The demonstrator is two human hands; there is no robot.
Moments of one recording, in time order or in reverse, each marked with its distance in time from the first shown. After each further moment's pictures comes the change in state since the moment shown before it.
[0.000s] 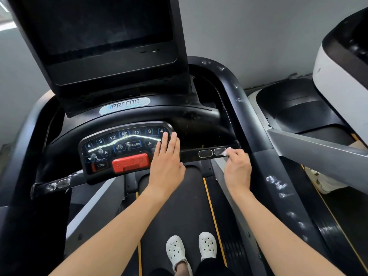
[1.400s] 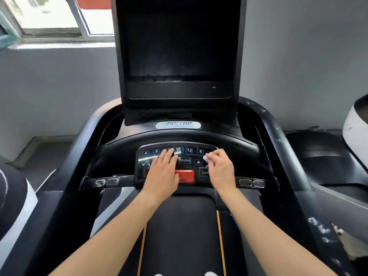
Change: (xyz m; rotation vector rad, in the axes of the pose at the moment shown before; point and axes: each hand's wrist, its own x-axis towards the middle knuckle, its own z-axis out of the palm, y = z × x) left_hand -0.046 -0.153 -0.039 -0.159 0.025 -0.135; right_hand 0.000 -0.198 0.038 0.276 -0.186 -0.335
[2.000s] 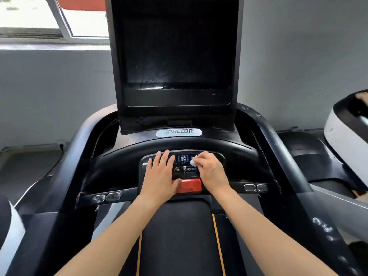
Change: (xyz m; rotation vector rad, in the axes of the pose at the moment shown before) left_hand 0.021 -0.043 -0.006 -0.034 -0.026 0.020; right_hand 0.019 -0.039 0.033 -0.135 -0.051 -0.246
